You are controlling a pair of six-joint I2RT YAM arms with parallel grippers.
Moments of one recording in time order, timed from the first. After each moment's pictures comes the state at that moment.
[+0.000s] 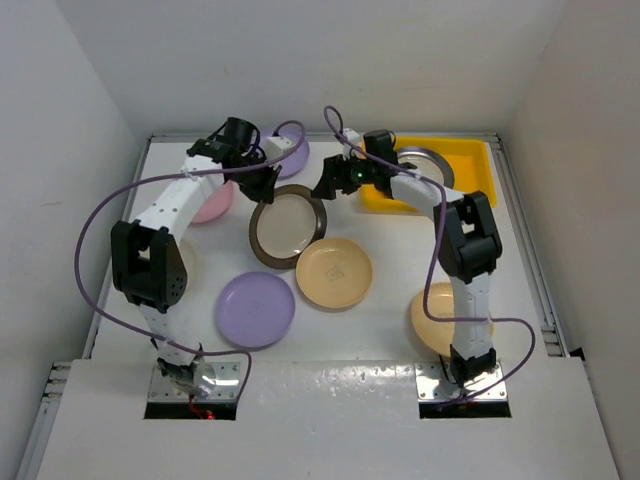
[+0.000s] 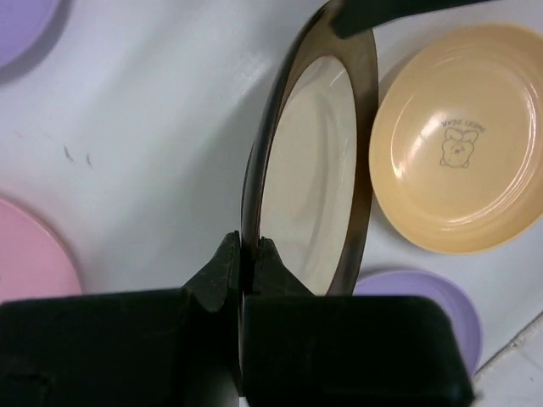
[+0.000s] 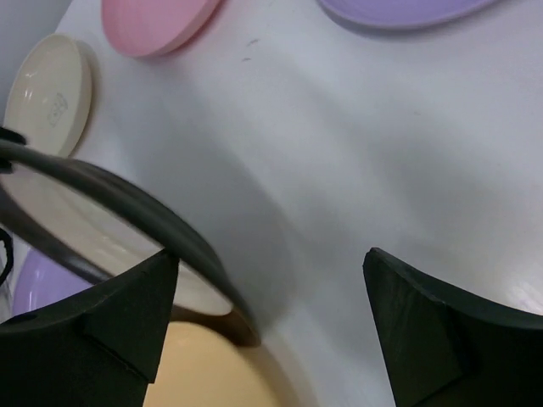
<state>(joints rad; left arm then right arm) -0.26 1.80 1.66 -0.85 0.38 0.39 0.36 2.12 1.57 -0.07 -0.67 0.12</state>
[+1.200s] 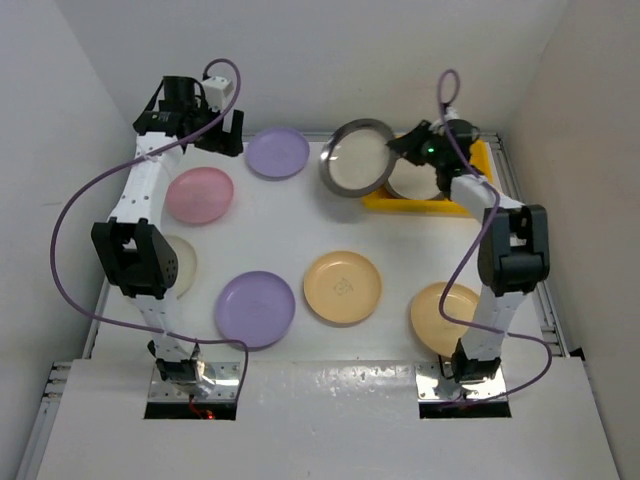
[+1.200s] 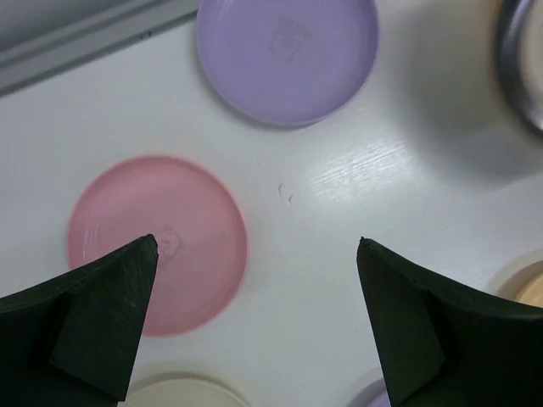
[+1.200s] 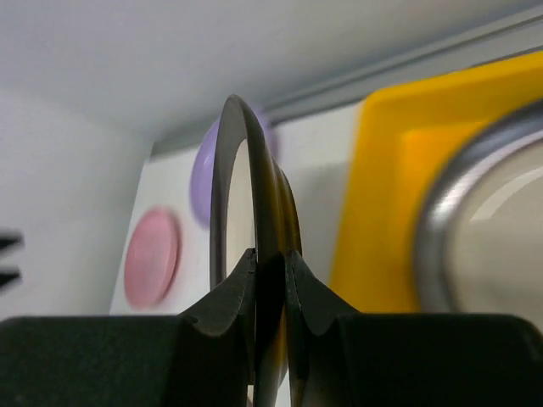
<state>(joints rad) -0.04 1.88 1.98 -0.77 0.26 0.20 0.08 1.93 1.32 0.34 -0.47 0.66</state>
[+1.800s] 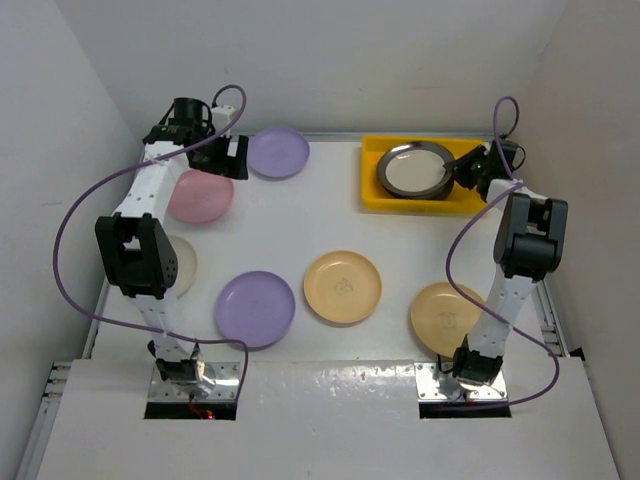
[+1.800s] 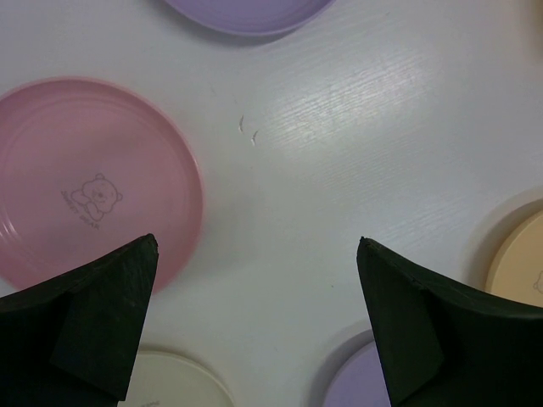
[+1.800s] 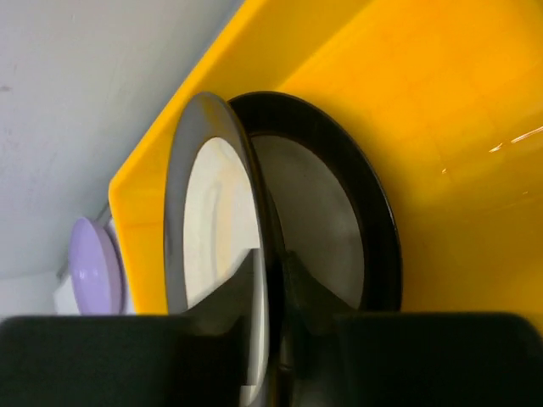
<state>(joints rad) -0.02 1.88 1.80 -0.80 0.30 0.19 -0.25 2.07 1.33 0.18 -0.31 0.75</state>
